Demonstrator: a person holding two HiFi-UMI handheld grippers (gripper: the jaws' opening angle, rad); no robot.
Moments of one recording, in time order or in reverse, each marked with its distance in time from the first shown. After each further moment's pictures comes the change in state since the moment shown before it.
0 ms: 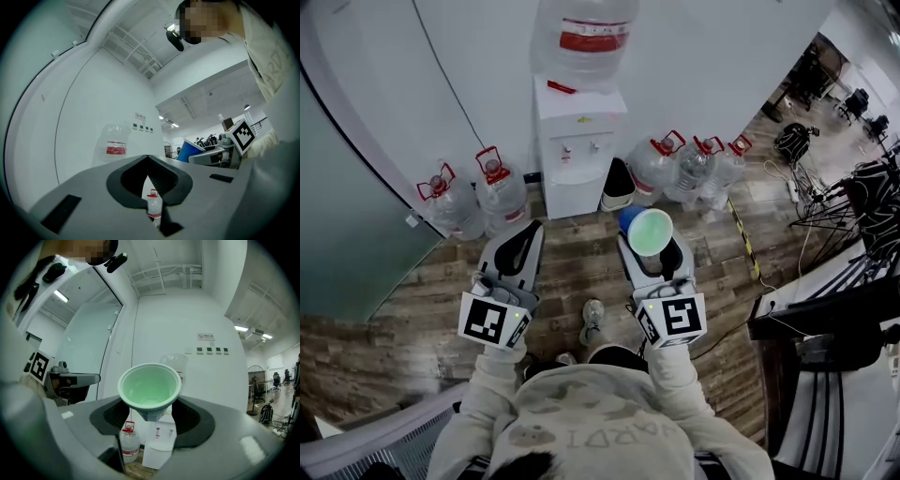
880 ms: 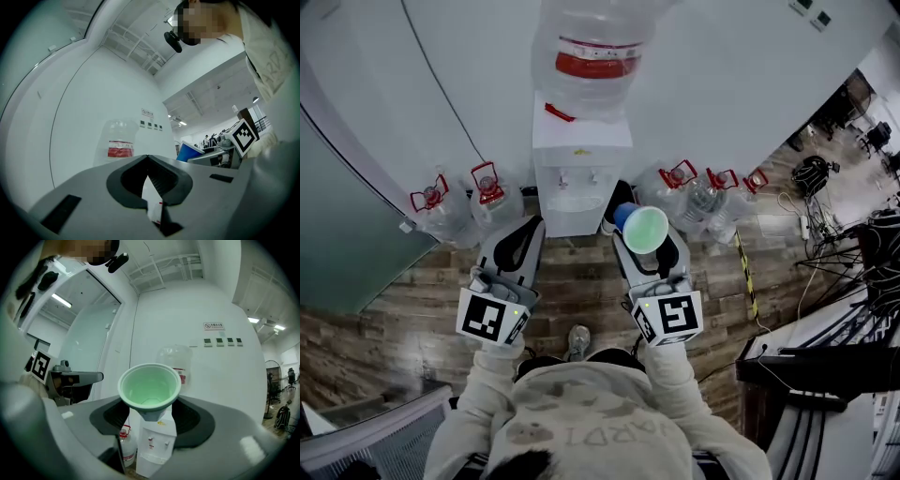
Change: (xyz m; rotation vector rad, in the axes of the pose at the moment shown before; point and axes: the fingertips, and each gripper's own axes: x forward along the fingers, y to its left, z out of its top) left arm 0.155 0.052 -0.018 0.029 -0.010 0.101; right arm 0.141 -0.108 -0.011 -0.001 -0.006 0.138
